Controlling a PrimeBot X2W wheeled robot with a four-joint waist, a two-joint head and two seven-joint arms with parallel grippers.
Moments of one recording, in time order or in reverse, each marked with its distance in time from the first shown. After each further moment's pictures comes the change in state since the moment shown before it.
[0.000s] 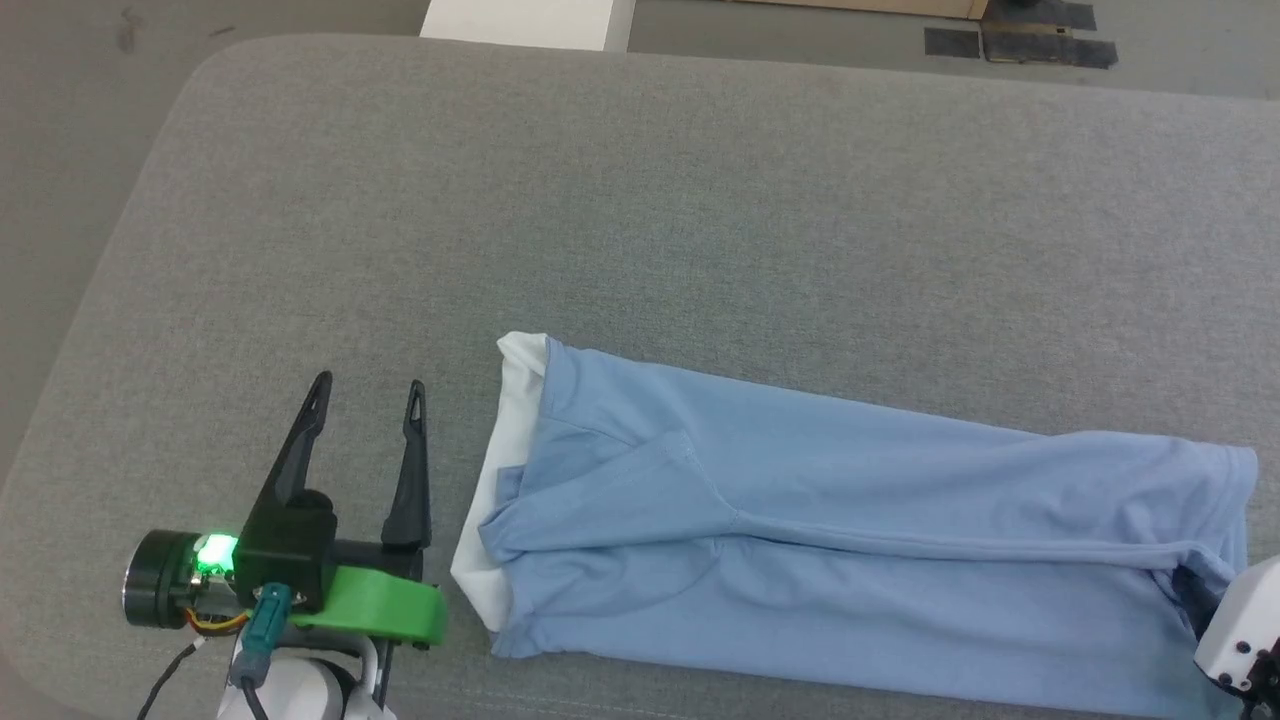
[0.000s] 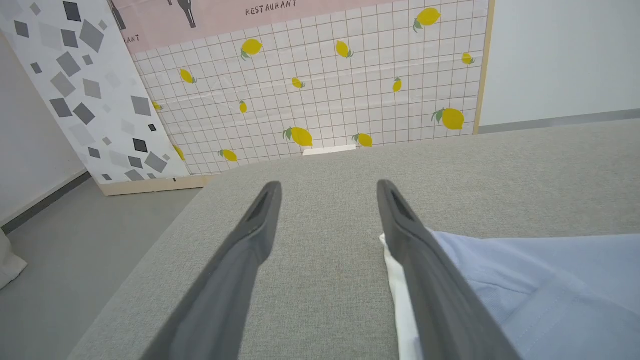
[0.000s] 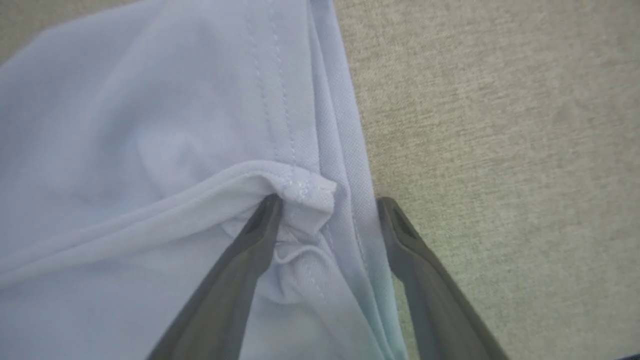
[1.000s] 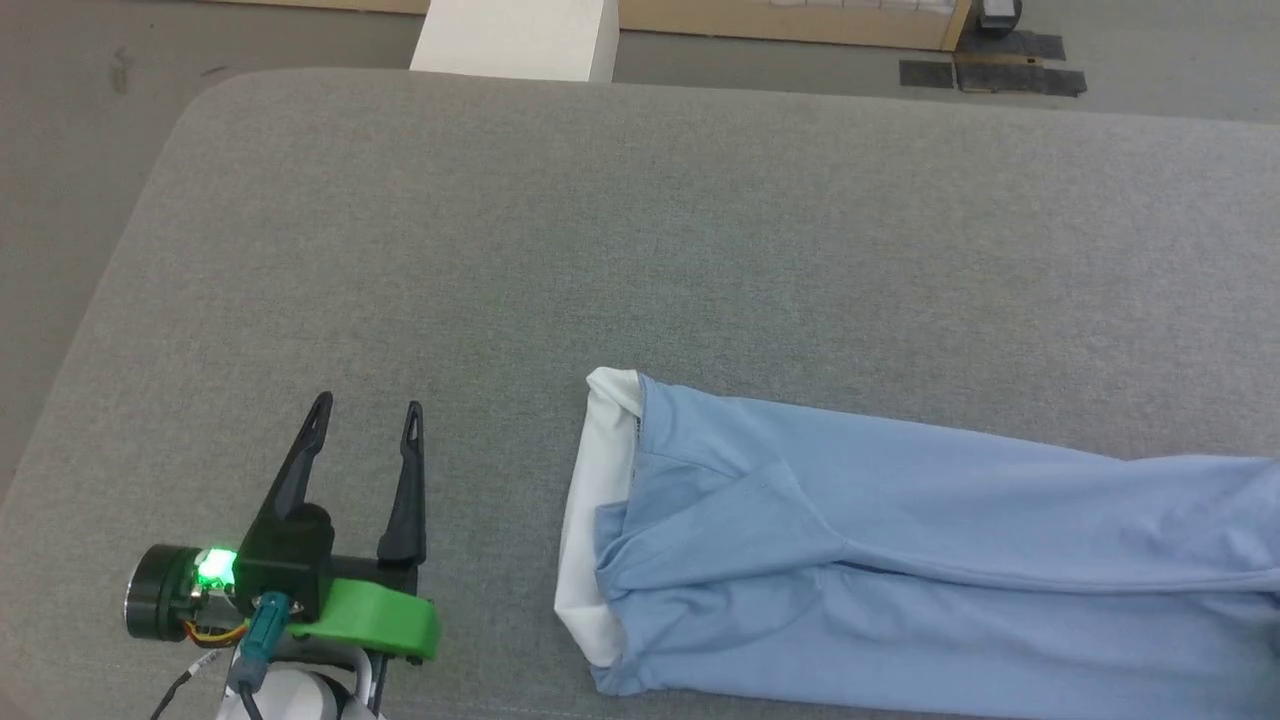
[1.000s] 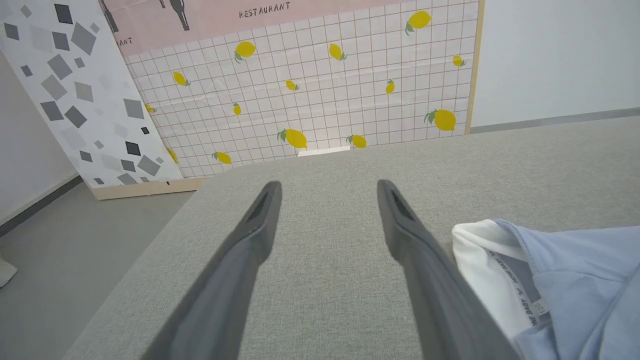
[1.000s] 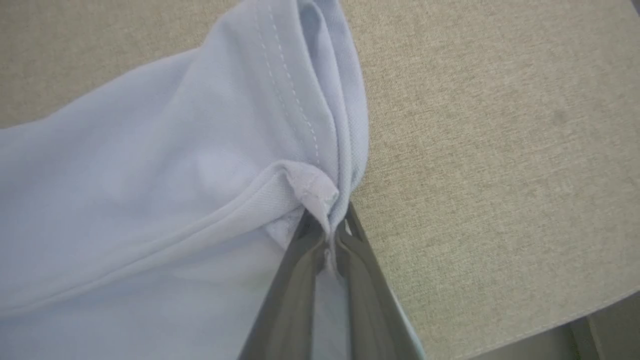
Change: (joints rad) left arm 0.041 -0.079 0.105 0.057 0.079 -0.119 -0.002; right arm 0.017 -0.160 -0.052 0.055 0.051 0.001 -0.097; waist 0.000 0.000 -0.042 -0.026
